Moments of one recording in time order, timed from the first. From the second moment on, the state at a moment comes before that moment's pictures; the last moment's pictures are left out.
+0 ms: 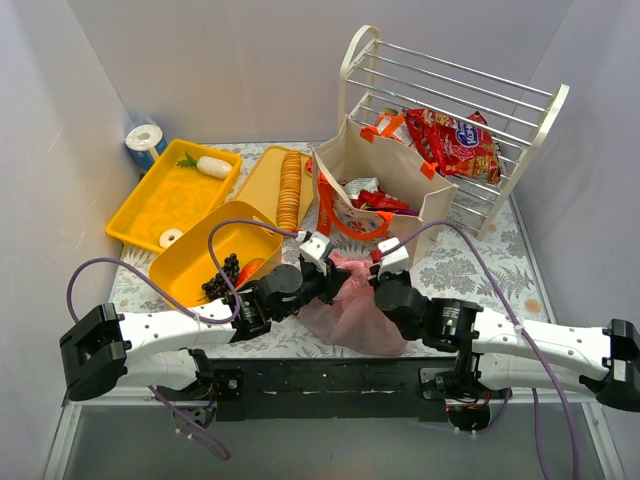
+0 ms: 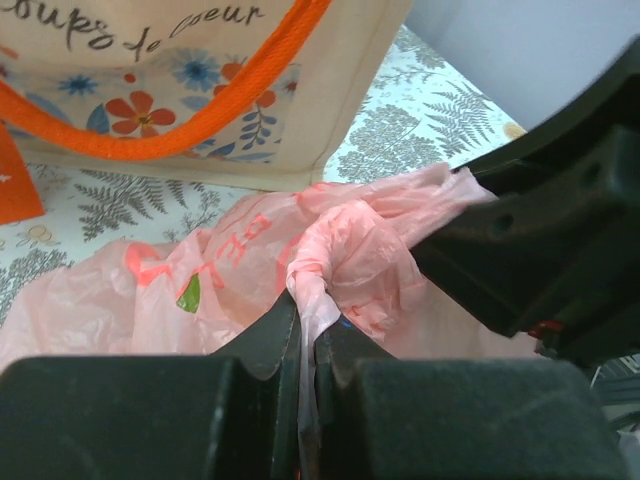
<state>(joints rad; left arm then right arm) -1.12 1.17 0.61 0.39 -0.28 -0.36 1.30 0.95 0.64 -0.31 0.92 0.35</state>
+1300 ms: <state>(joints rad) -1.13 1.12 0.53 0.55 -0.19 -0.06 1.04 0.77 0.73 -0.49 0.20 0.31</state>
